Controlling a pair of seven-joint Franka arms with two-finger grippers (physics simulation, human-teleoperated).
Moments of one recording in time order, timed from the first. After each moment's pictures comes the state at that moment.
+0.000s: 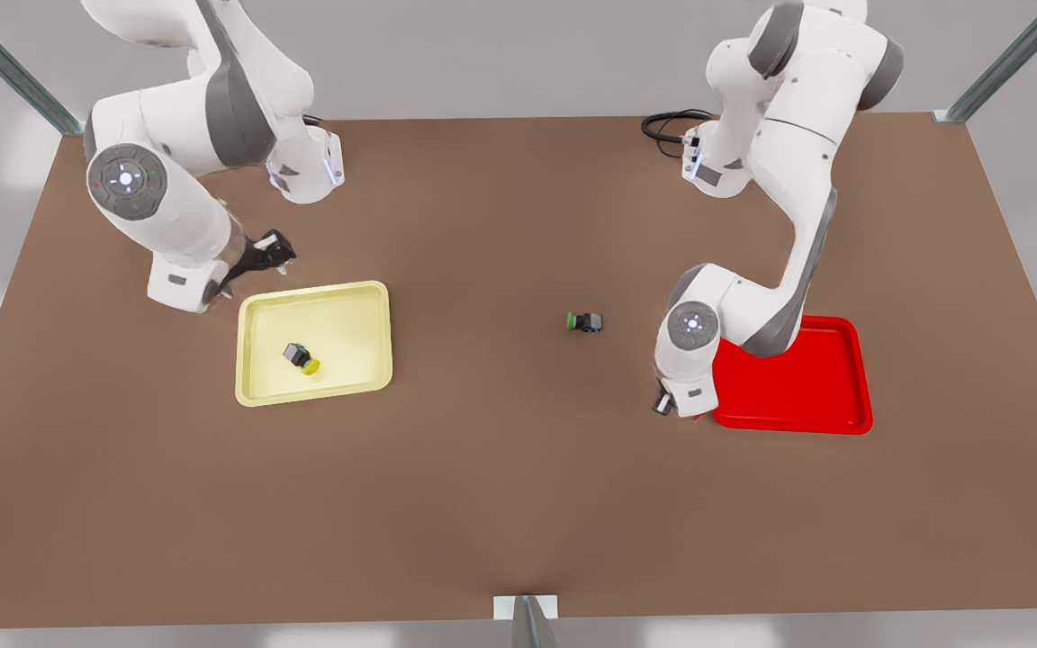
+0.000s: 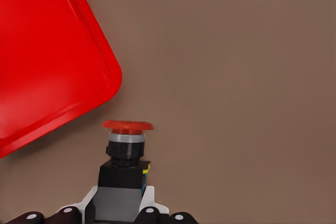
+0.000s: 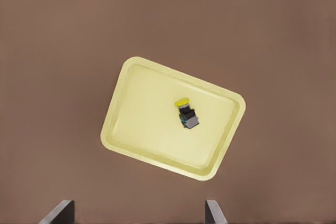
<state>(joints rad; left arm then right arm) -0.14 0.49 -0.25 -1.76 0.32 2.15 -1.56 -0.01 0.09 0.26 -1.43 -0.09 1.35 -0.14</state>
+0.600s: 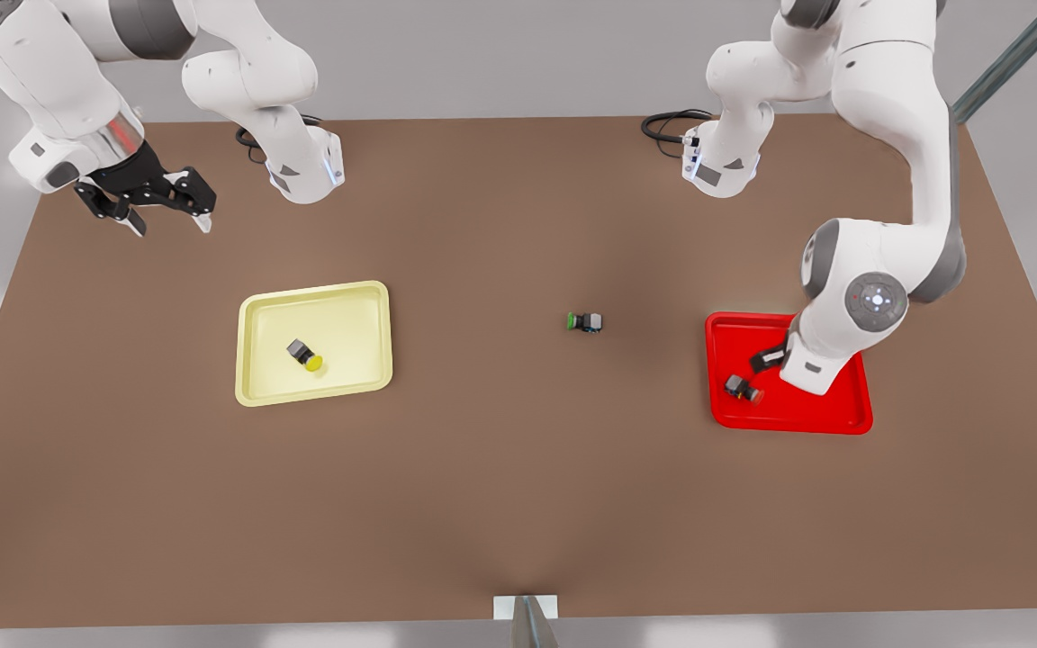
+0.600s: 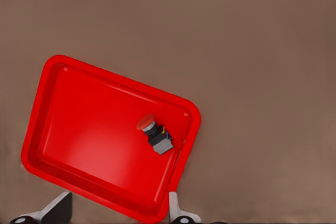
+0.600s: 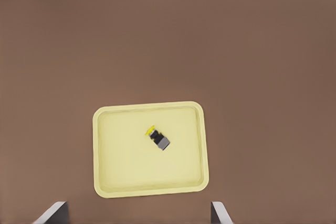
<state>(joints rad) -0.05 0.20 -0.10 -1.73 0.10 1.84 -0.31 0.13 -0.33 -0.01 -1.85 -0.02 1.64 0.07</state>
